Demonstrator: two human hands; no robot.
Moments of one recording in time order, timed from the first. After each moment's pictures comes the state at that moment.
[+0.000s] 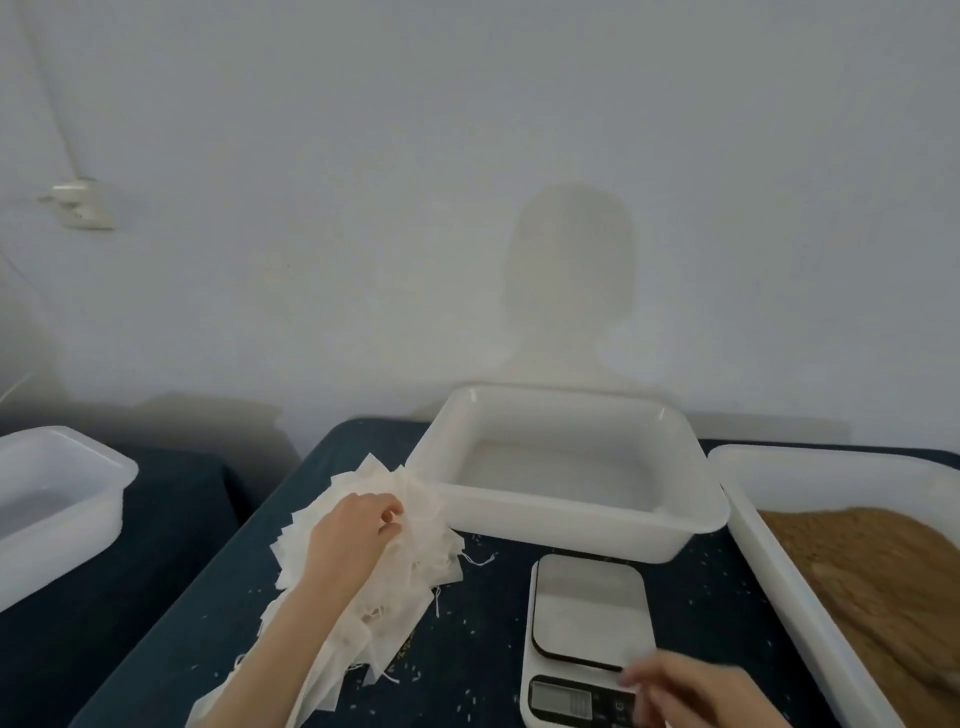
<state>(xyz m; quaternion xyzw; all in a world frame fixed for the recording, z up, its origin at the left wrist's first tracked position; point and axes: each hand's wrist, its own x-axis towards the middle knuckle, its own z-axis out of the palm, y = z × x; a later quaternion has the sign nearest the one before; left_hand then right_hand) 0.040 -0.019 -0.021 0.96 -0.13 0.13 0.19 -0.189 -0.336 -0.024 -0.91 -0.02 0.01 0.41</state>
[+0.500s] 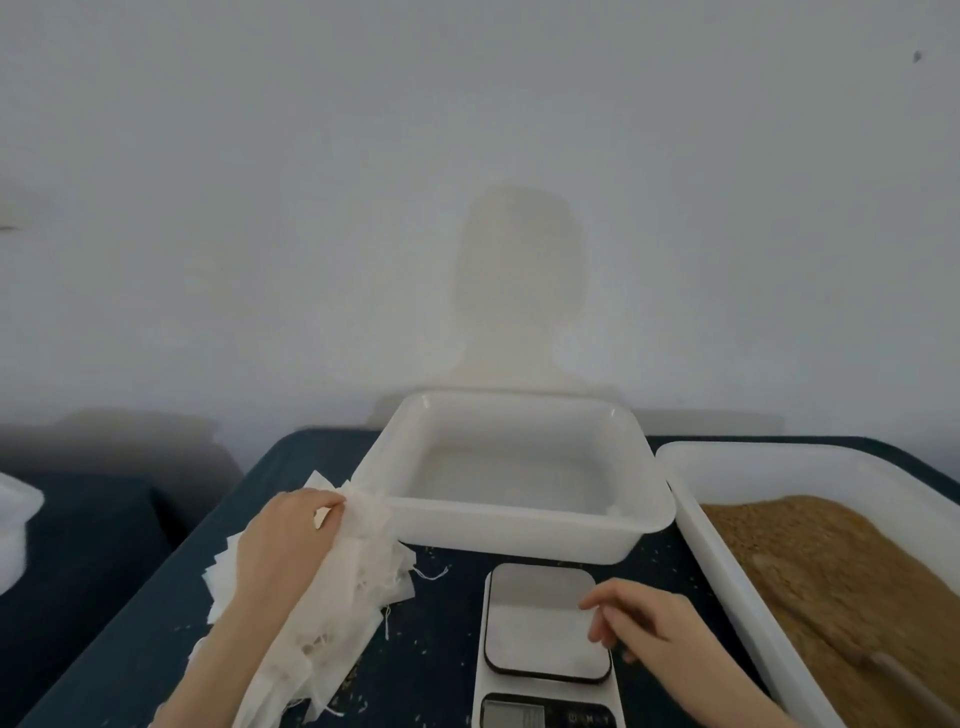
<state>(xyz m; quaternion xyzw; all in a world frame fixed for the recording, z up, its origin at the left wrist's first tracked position) 0.047 -0.029 -0.008 0.95 -0.08 0.20 0.23 -0.157 -0.337 -0.009 -0.89 0.06 -0.04 0.45</state>
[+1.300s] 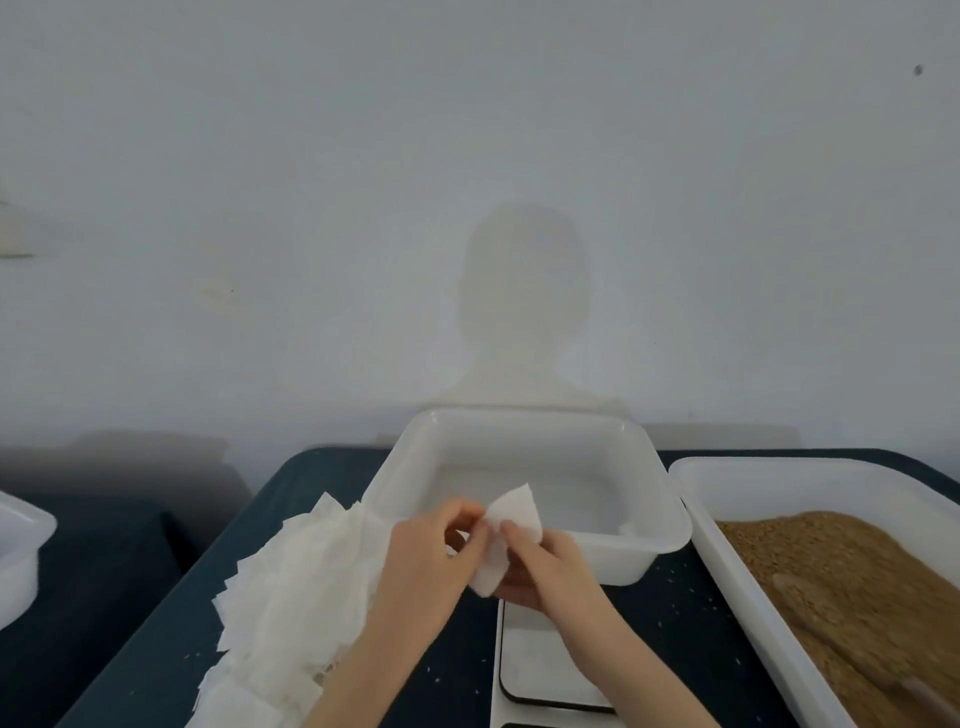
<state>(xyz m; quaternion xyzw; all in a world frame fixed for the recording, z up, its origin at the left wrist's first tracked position) -0.032 -0.123 0.035 0.83 -0.24 0.11 0.49 -0.091 -0.247 0.037 -0.64 0.09 -0.04 0.76</state>
